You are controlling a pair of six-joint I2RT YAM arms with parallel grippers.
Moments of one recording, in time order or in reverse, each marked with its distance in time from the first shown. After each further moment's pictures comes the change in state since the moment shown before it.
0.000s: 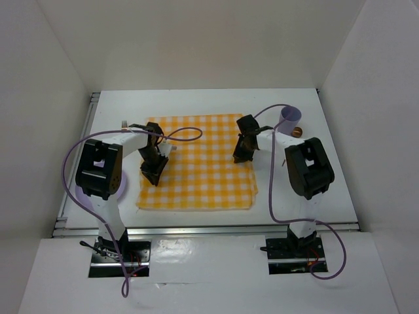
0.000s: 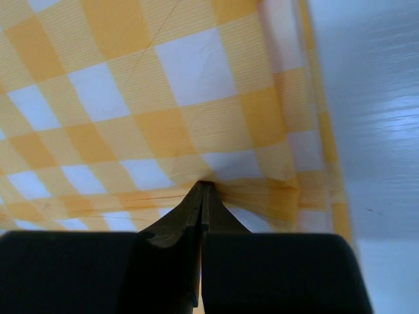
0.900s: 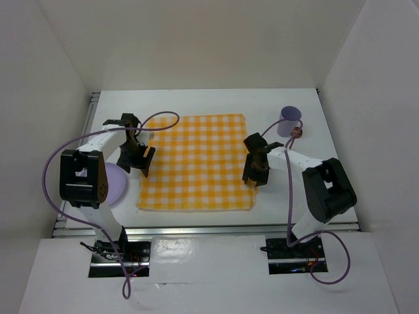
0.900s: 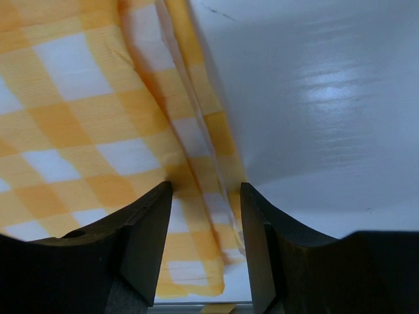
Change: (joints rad) left arm 0.179 -0.149 0.014 -0.008 -0.092 -0.036; right arm 0.042 -0.296 -0.292 -0.161 0.126 -0.072
